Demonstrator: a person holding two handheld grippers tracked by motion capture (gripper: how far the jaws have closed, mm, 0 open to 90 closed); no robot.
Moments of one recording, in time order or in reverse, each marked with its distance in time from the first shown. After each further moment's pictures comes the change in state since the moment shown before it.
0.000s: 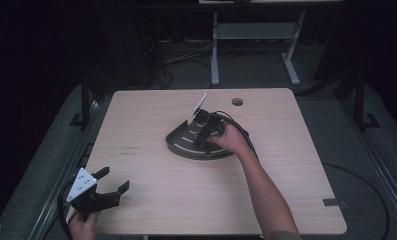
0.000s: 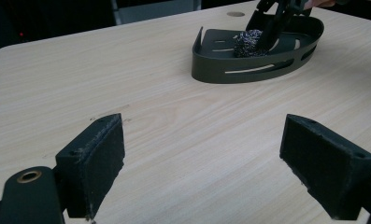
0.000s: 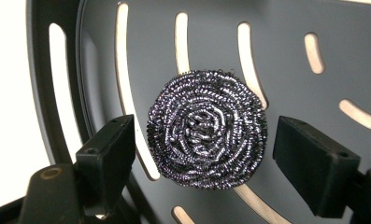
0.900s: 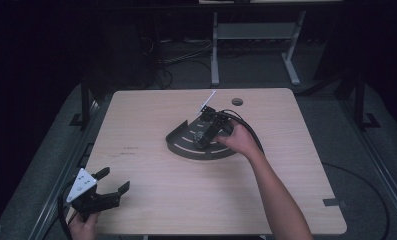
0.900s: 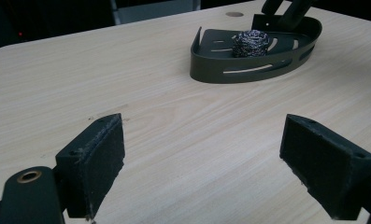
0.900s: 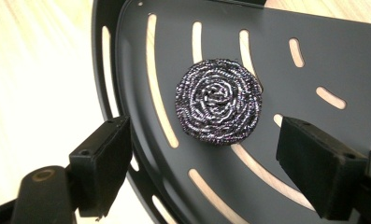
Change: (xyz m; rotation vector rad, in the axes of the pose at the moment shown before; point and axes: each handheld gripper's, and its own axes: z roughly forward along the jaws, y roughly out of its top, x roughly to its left) left arm -0.001 0.000 -0.001 -0.001 -0.003 -0.003; right arm 0.012 -0.019 -0.039 -0.078 -0.008 -0.033
